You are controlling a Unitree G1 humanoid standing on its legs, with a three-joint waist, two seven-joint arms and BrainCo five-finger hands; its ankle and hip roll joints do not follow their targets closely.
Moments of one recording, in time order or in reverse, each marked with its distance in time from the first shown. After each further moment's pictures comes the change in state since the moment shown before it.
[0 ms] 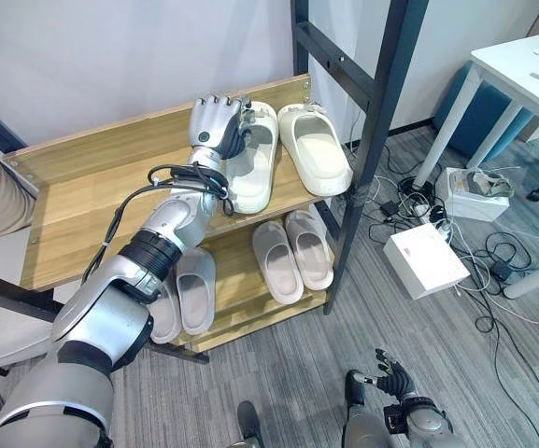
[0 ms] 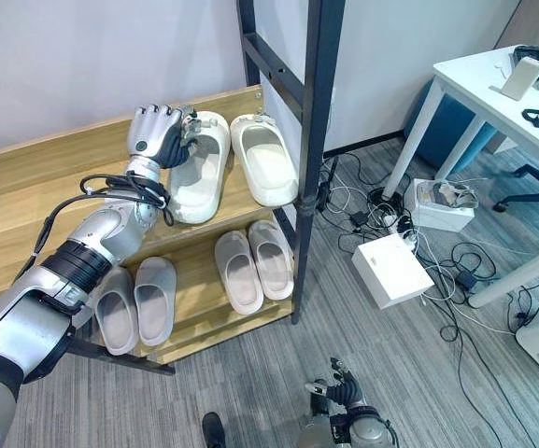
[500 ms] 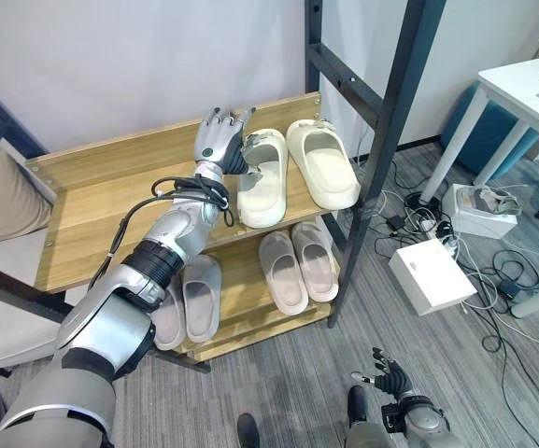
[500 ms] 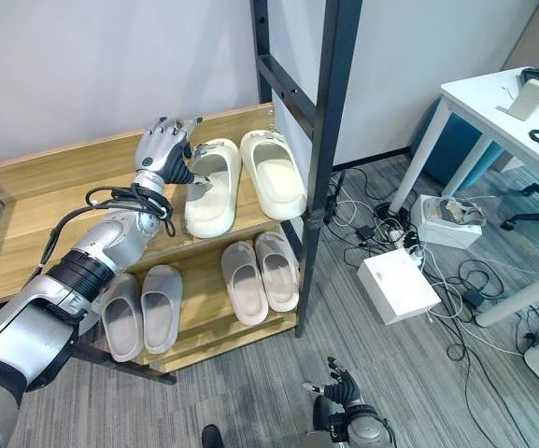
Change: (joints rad) left arm 0.101 0.002 0.061 -0.053 -0.028 -0.020 -0.070; right arm -0.002 0.010 0.002 0.005 0.000 0.005 0.014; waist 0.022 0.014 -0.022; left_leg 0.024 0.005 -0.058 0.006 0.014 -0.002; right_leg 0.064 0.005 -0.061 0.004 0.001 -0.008
